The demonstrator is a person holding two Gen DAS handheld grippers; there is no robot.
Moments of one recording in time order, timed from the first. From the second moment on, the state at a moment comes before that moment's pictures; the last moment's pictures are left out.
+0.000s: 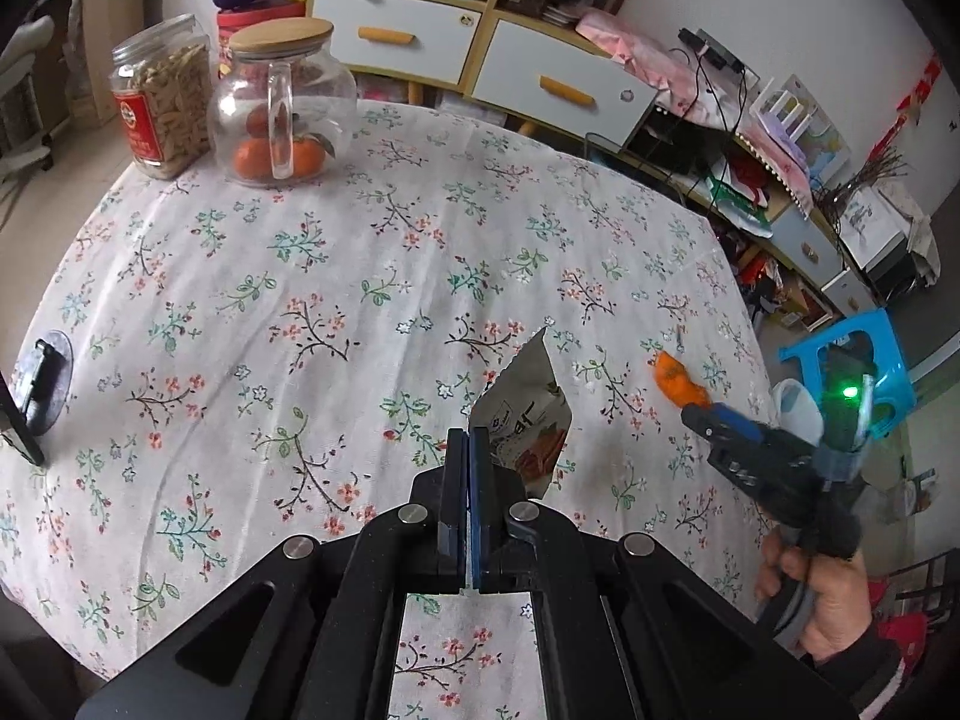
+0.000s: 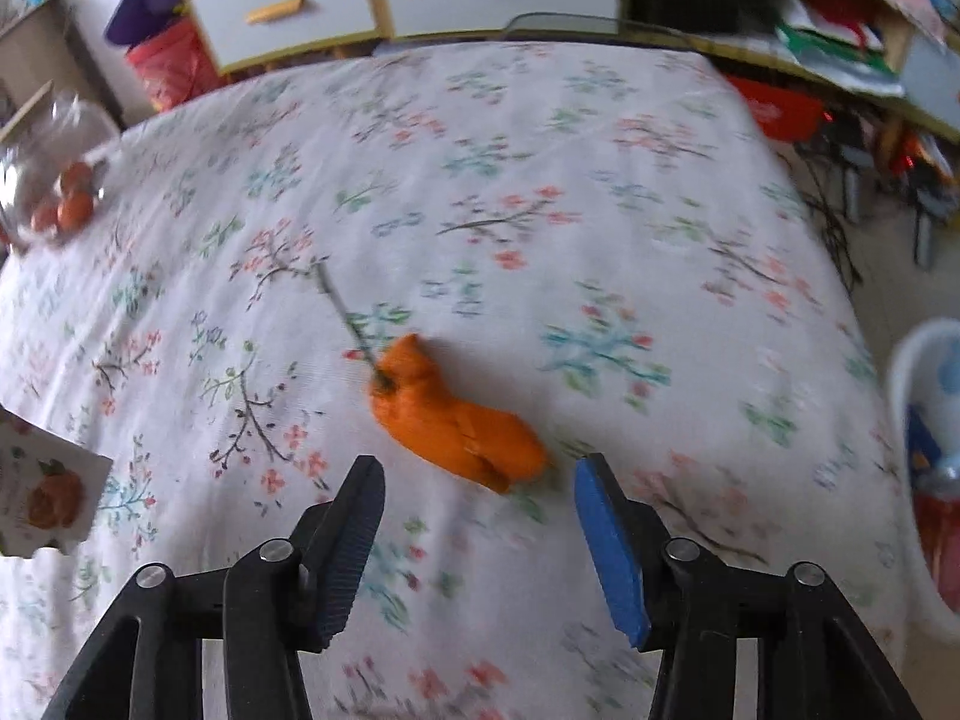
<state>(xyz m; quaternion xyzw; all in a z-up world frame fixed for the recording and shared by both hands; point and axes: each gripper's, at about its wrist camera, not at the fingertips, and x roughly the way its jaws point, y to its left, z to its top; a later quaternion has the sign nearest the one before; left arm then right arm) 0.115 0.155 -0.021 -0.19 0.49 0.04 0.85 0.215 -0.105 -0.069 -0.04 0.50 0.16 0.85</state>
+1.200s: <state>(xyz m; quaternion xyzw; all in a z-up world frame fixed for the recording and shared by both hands) 0.129 0.108 0.001 -0.18 0.46 0.01 0.87 0.215 -0.197 -0.042 0.03 0.52 0.15 0.84</state>
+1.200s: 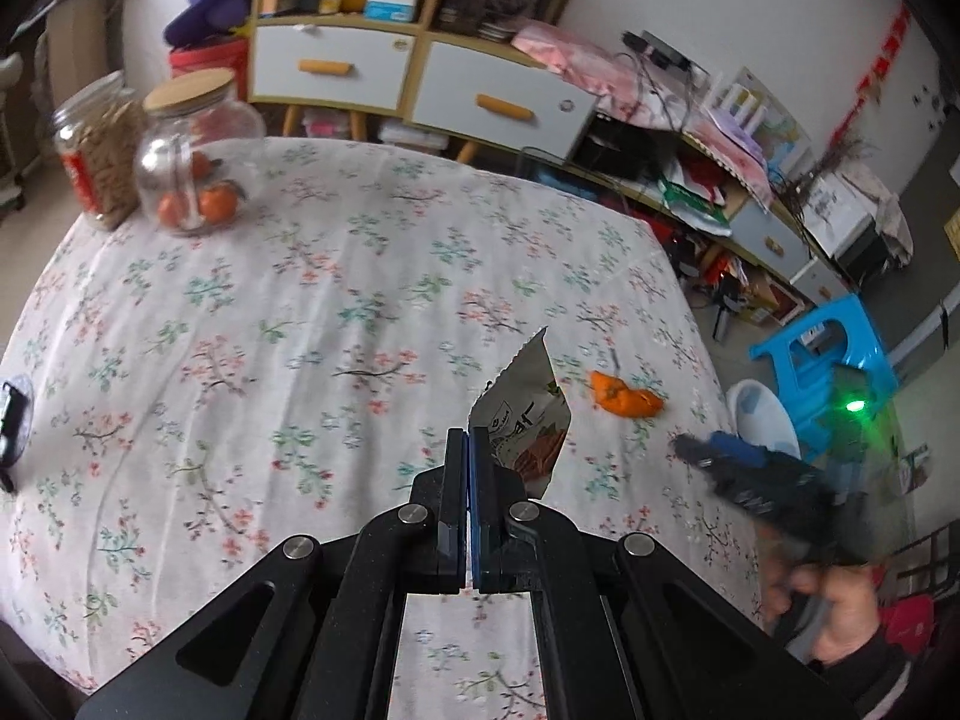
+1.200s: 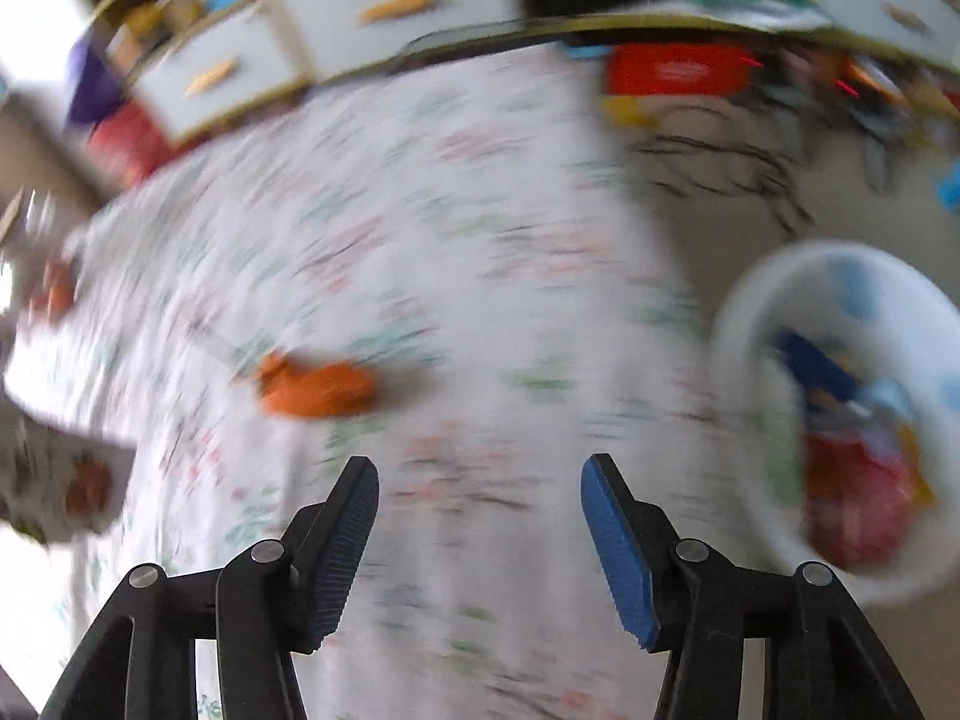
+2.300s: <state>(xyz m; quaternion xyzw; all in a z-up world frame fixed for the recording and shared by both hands) 0.126 0.134 -0.007 -0.23 0.46 0.03 0.85 0.229 -0.142 -0.047 0.01 0.49 0.17 0.86</state>
